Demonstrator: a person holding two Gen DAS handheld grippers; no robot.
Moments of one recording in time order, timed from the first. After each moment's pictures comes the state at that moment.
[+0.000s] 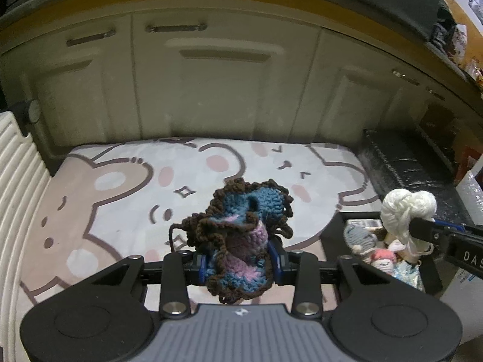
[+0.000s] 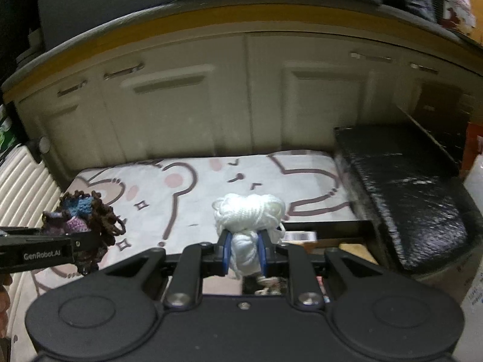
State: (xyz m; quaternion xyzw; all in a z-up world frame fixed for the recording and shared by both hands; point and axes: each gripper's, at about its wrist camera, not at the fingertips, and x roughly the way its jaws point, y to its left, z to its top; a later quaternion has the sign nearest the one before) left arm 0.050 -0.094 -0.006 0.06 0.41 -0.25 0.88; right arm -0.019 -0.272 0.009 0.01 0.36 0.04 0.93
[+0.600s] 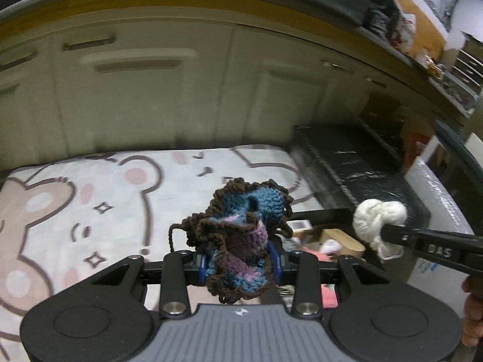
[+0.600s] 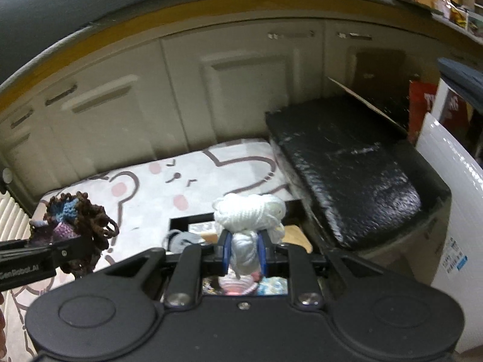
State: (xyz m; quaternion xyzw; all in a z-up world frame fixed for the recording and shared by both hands) left arm 0.016 -0.163 -0.012 0.05 0.39 -0.35 0.85; right arm -0.030 -0.355 -0.003 0.07 0.37 -0.03 0.92
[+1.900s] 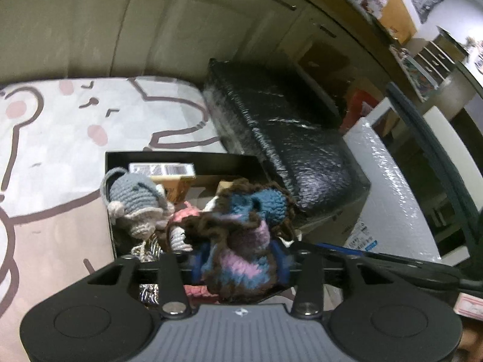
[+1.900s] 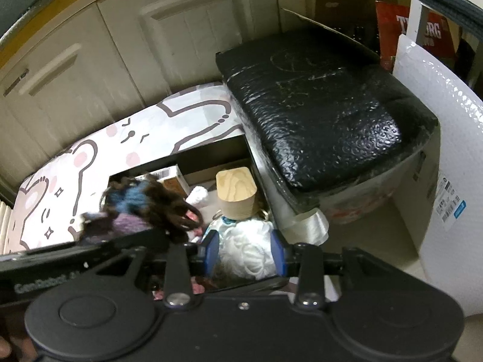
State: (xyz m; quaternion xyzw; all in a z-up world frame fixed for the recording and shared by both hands) left arm -0.011 -0.264 -0.080 -0.01 0.49 -0.43 0.76; right arm -0.029 -0.420 -0.057 0.12 0.46 -0.05 0.88
